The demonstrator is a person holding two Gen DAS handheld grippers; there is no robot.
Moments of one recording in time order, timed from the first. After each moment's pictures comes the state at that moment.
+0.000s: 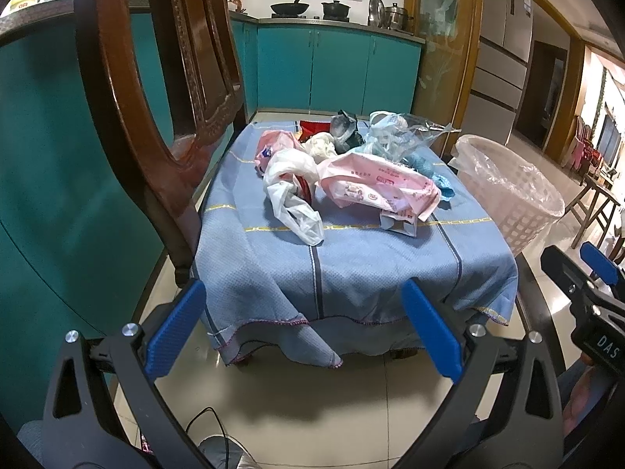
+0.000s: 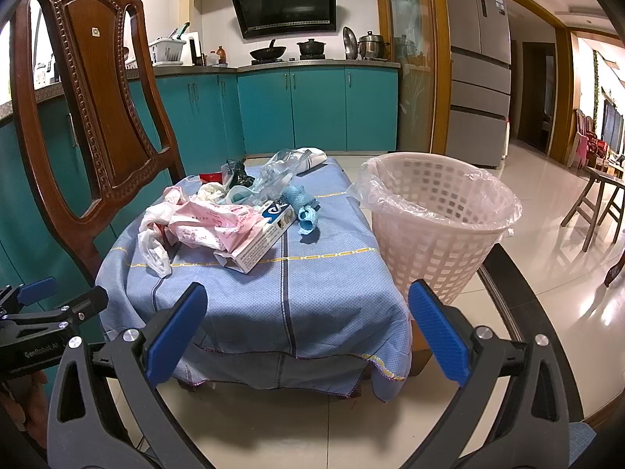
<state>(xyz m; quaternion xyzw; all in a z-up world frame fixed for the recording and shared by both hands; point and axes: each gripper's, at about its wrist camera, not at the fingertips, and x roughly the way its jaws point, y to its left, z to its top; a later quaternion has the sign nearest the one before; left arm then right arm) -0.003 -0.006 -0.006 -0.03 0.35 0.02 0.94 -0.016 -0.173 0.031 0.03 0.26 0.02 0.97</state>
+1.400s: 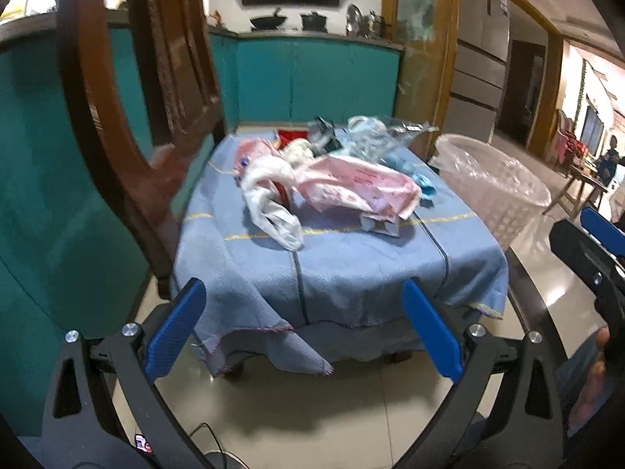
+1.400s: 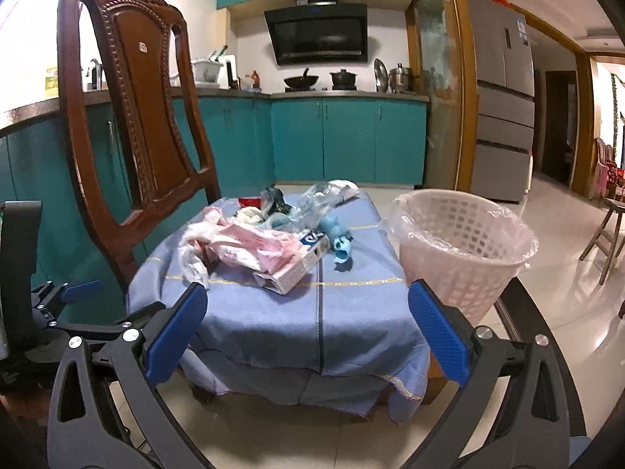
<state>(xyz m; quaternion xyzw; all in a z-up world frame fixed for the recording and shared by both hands) -0.001 -0.016 -0.015 -0.01 0.33 -0.02 0.94 -0.036 -0.158 0.045 0.02 0.20 0.07 0.98</state>
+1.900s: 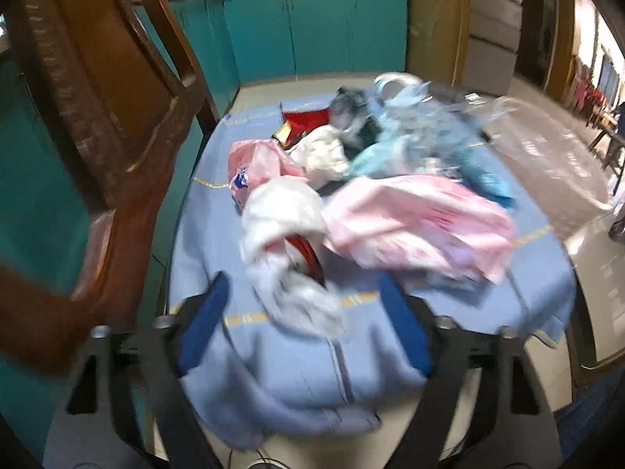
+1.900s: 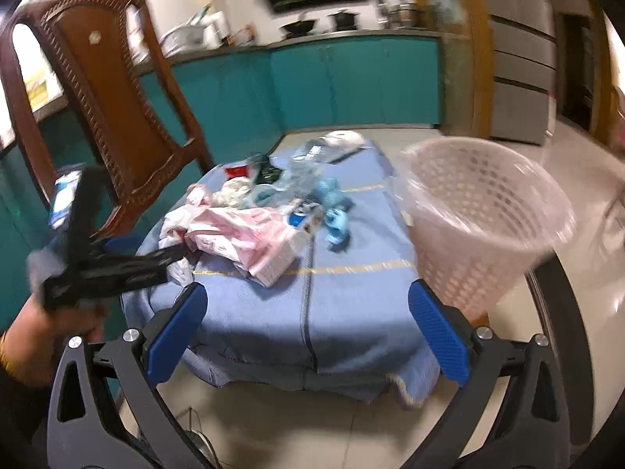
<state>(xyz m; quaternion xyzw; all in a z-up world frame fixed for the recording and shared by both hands) 0.153 -0.006 -0.027 0.06 0.44 0.00 0.90 0.048 -0.187 0.047 0.05 0.32 0.13 0.94</state>
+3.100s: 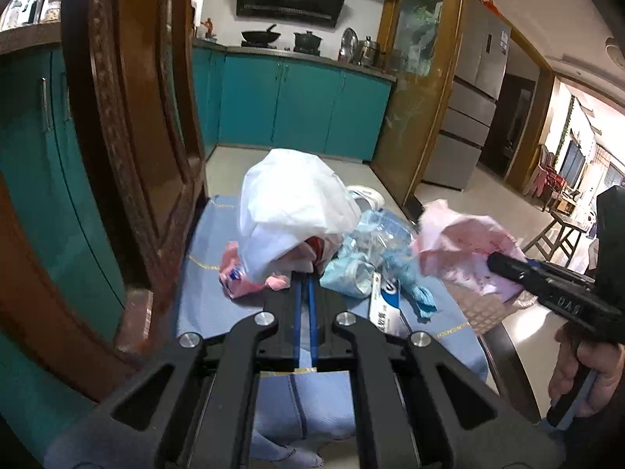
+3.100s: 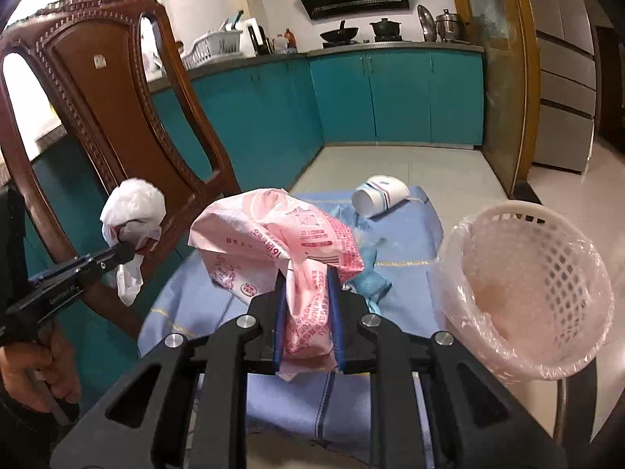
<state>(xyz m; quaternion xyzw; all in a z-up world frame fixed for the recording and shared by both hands) 0.127 0.025 0.055 -0.07 0.30 -0.07 0.95 0.125 -0.195 0.093 0.05 0.30 0.20 0.93</state>
